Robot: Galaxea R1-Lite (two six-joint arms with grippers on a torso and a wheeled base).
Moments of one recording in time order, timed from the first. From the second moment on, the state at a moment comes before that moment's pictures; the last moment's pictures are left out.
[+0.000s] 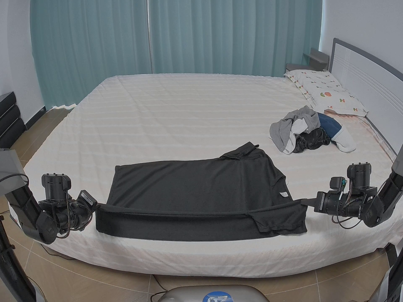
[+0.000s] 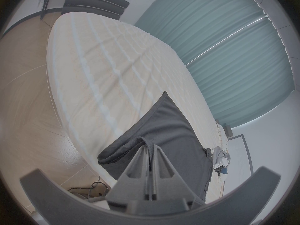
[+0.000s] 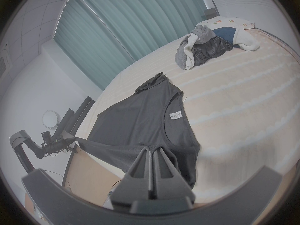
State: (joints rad) left arm 0.04 2.02 -0.44 -0.96 -0.10 -0.96; right arm 0.04 2.02 -0.53 -0.88 0.44 0.32
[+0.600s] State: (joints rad) left arm 0.03 2.16 -0.54 -0.96 -0.08 -0.99; right arm 0.10 2.19 -0.66 -0.95 0.35 0.41
